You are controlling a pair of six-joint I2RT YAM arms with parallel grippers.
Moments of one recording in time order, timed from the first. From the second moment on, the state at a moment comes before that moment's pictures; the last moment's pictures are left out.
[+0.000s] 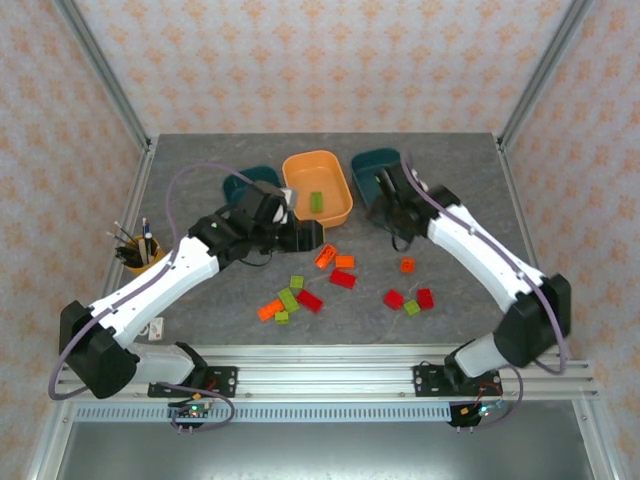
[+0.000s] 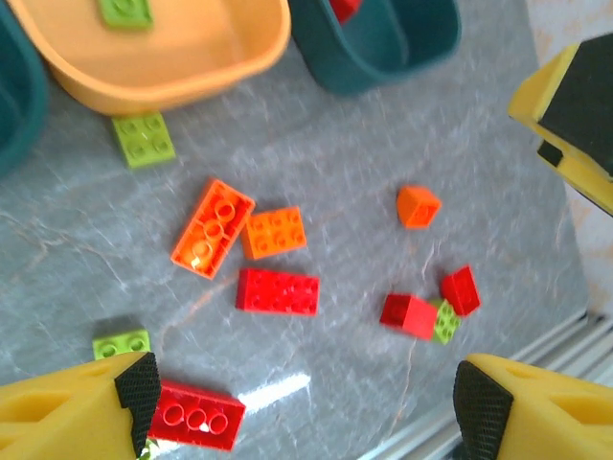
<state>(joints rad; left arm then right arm) -0.63 1.31 1.16 -0.67 0.18 -0.65 0.50 1.42 1.24 -0.92 0.17 0.95</state>
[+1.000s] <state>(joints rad) -0.76 1.43 1.14 -0.62 0.21 -0.60 0.31 1.42 0.73 -0.87 0.05 0.82</state>
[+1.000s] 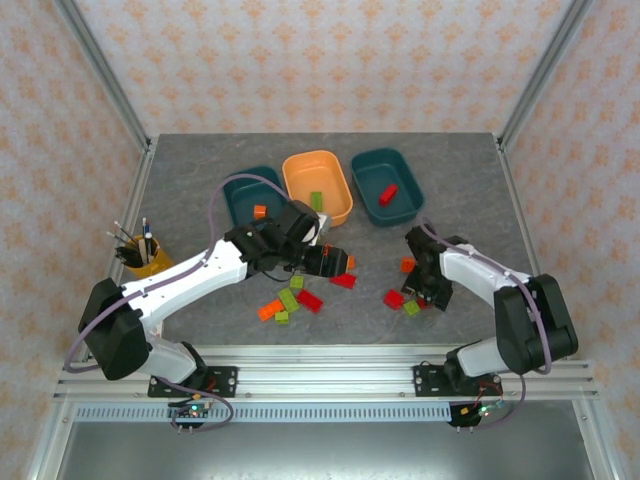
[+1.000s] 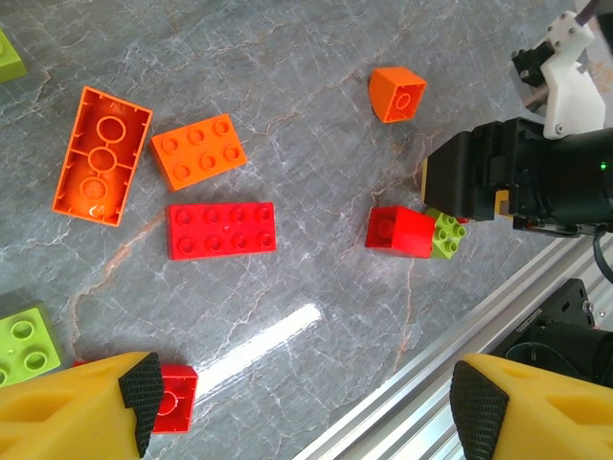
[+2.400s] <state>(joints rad) -0.52 1.60 1.52 -0.60 0.21 -0.70 0.26 2.00 1.74 -0.90 0.18 0.83</state>
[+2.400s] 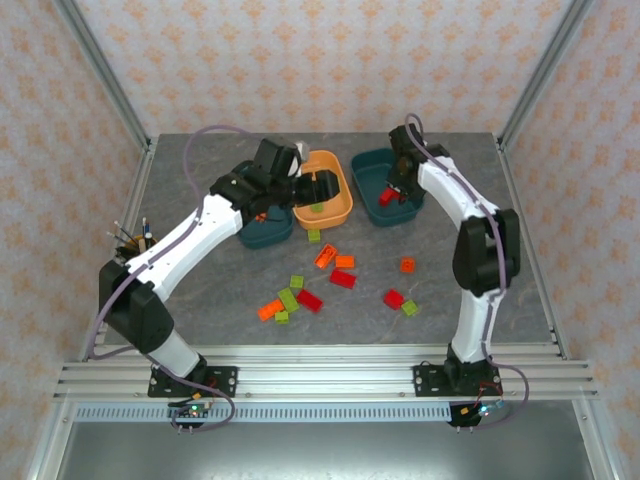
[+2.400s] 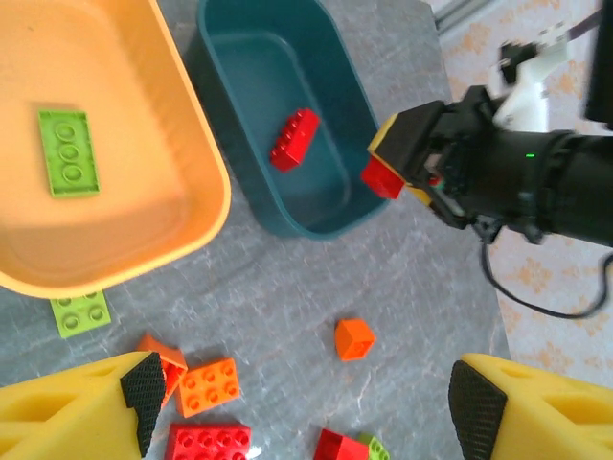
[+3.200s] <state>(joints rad) -0.51 1.55 1.35 -0.67 0.17 -0.68 0.30 2.02 1.86 -0.95 0.16 0.82</state>
